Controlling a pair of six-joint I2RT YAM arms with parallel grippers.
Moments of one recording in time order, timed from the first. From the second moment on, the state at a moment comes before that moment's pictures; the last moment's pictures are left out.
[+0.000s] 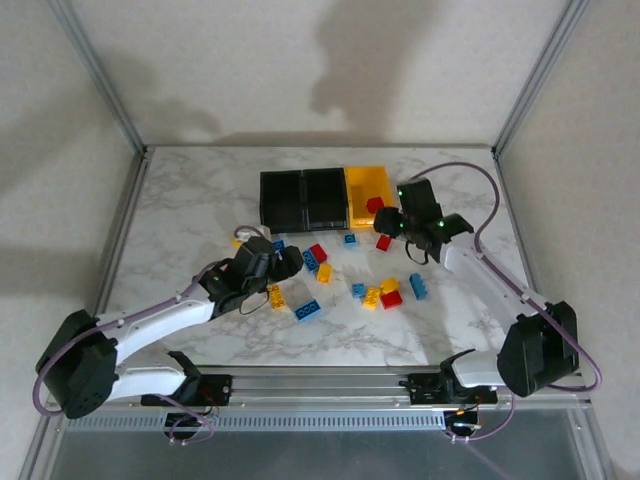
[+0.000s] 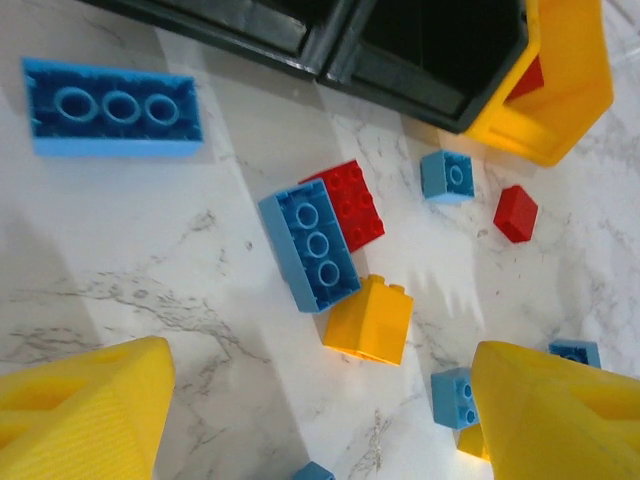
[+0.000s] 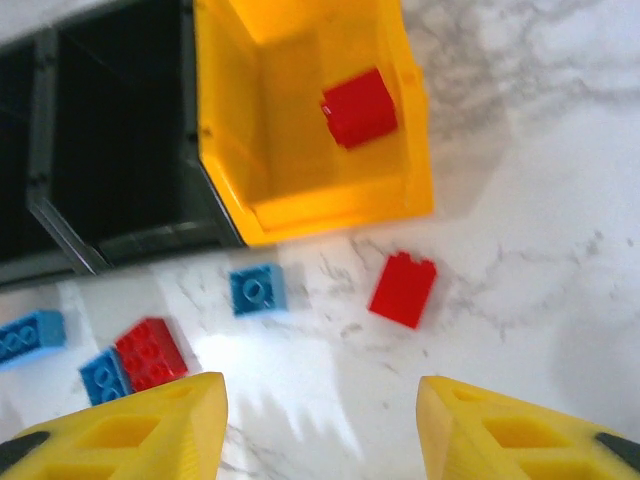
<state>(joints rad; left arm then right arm) -0.71 1.24 0.67 -0.12 -0.16 -0.96 0.44 1.33 1.06 -0.57 0.07 0.51</state>
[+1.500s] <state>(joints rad) -0.85 1.37 0.75 -0.03 -0.17 -0.92 0.41 1.85 1.09 -0.33 0.16 0.64</state>
